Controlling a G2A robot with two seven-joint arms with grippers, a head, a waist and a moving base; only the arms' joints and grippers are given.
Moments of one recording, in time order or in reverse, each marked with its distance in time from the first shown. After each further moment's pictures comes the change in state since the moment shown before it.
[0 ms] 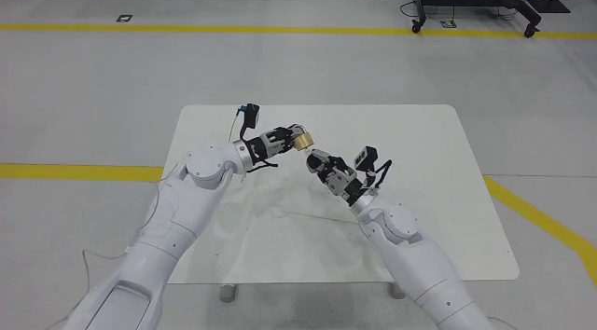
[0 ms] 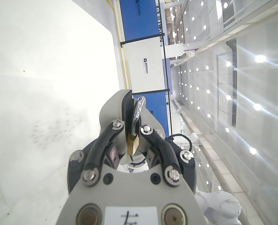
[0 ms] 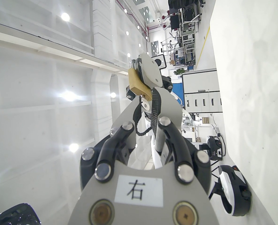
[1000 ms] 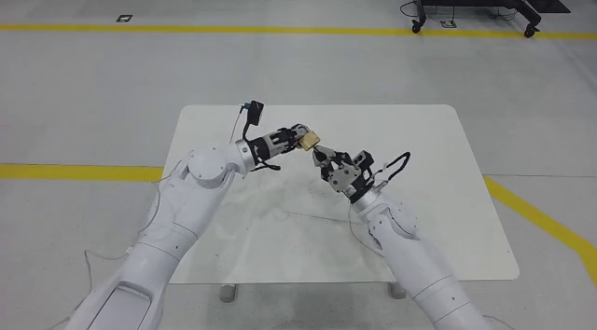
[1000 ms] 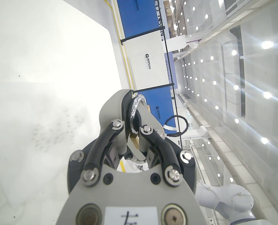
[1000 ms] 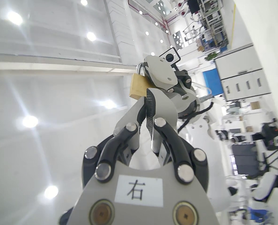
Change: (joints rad) left arm 0.008 -0.004 -0.003 -0.030 0.088 -0.086 0.008; right arm 0.001 -0.029 0.048 0.036 0.418 0.168 0.151
